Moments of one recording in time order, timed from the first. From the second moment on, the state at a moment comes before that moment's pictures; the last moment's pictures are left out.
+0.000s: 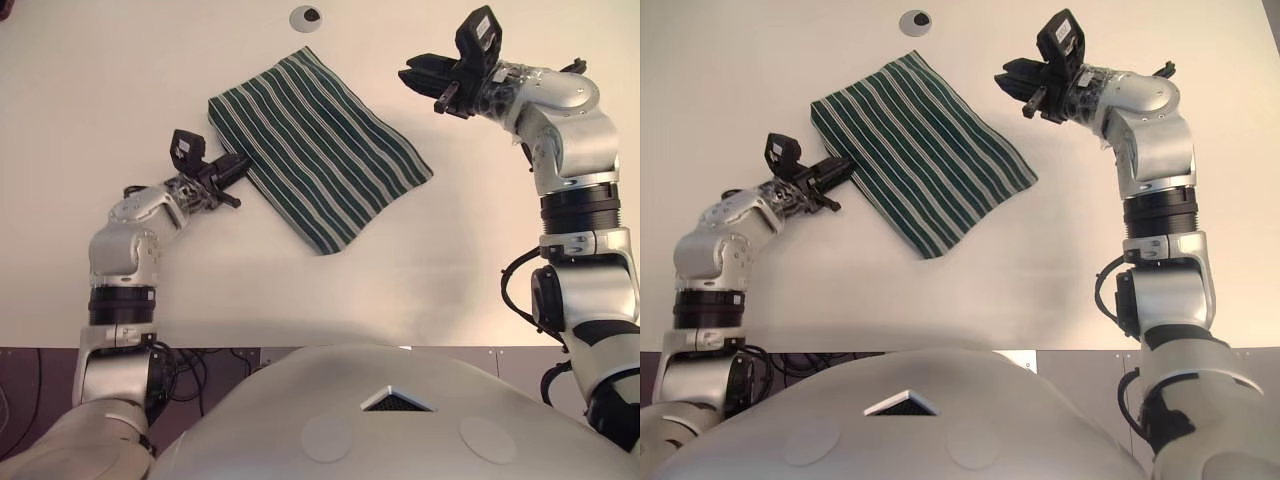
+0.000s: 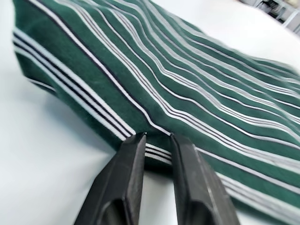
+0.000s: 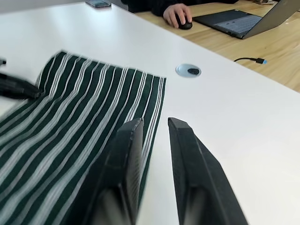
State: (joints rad) left arm -0.13 0.50 0.05 0.20 -0.44 0.49 -0.58; right arm -0.56 -0.44 0.14 0.35 0.18 0.37 0.85
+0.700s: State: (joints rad) left arm -0.24 0.38 0.27 -0.05 -0.63 0.61 -0.49; right arm -0.43 -0.44 0.24 0.38 0.04 0.15 0.87
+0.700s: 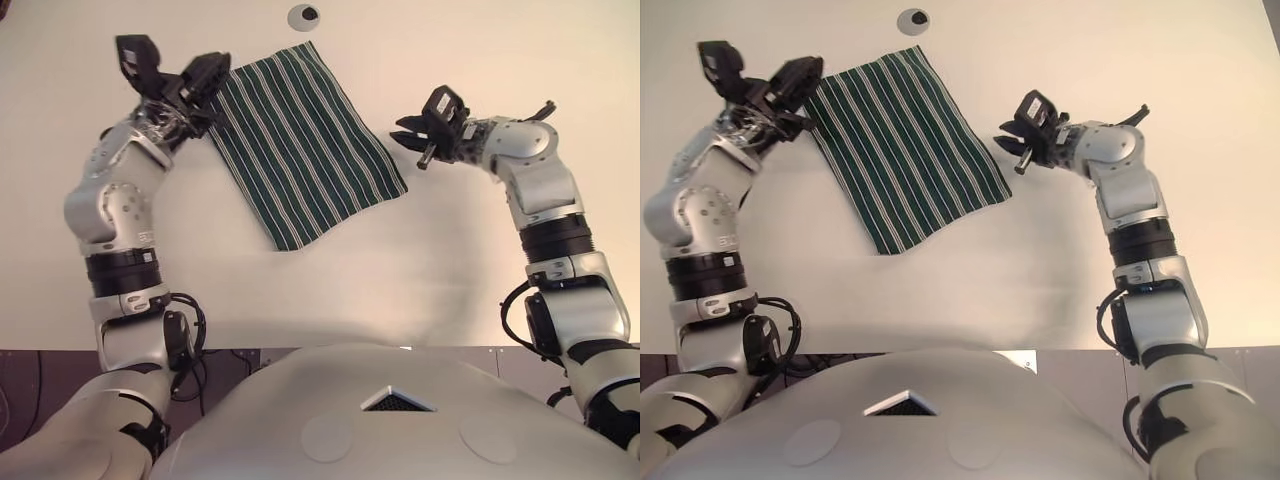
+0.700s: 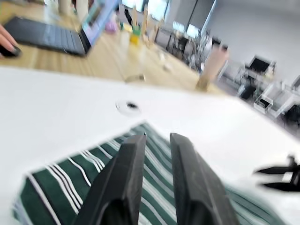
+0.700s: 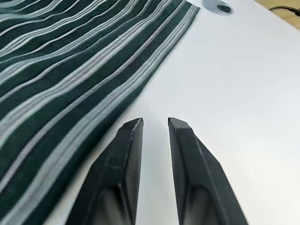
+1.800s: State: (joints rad) left arm 0.13 0.33 0.26 -0.20 -0.56 0.60 -0.39; right arm -0.12 -0.67 0.33 0.00 0.20 0.17 1.21
